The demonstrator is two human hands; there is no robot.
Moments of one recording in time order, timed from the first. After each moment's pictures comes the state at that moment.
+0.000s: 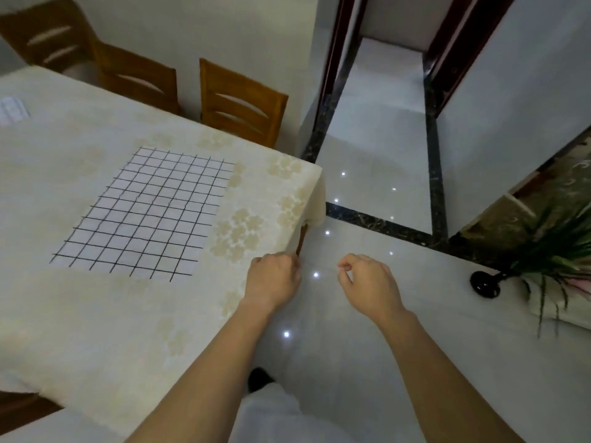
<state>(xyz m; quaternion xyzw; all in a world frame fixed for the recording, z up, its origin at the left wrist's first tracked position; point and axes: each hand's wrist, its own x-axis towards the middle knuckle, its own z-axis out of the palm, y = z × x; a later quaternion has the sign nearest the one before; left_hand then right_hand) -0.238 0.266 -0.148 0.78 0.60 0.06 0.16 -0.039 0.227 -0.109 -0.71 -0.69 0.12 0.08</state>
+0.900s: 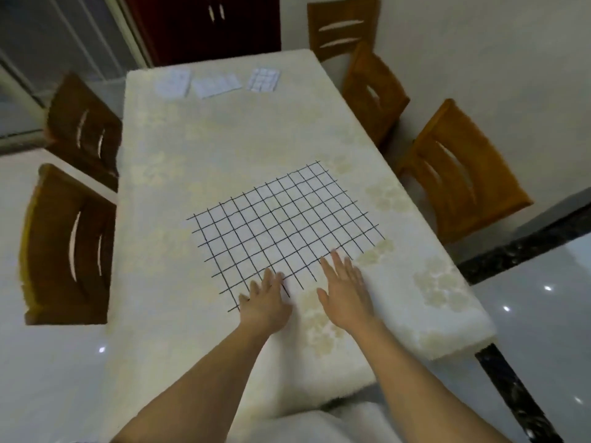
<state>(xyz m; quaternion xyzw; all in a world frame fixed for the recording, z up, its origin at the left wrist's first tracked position) -0.363 0.409 -0.234 0.33 0.89 0.00 0.31 -0.241 0.554 -0.213 -0.29 -0.94 0.17 -0.08</state>
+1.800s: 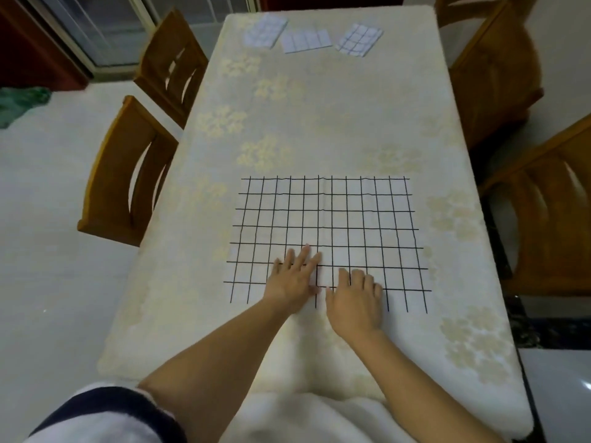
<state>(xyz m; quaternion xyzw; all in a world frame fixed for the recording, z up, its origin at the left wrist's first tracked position) -0.349 0.473 -0.255 0.30 0.91 -0.01 0.28 -0.249 0.597 -0.237 -0.20 -0.97 0.10 -0.11</state>
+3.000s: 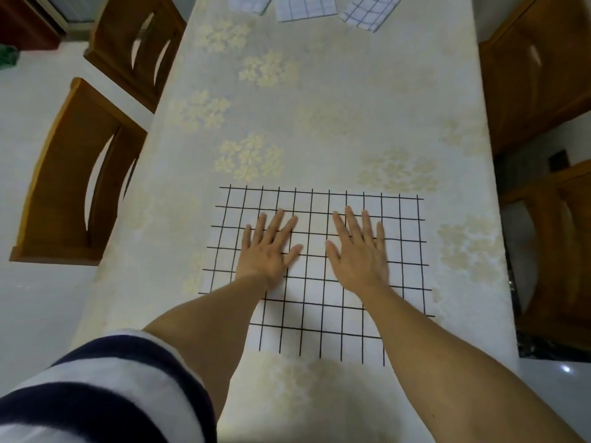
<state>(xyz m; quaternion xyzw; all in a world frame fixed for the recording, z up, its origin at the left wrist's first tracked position) -0.475 0.501 -0.293 0.22 0.95 0.02 0.20 -0.401 0.708 -0.298 -0.13 -0.98 0.07 -0.12</state>
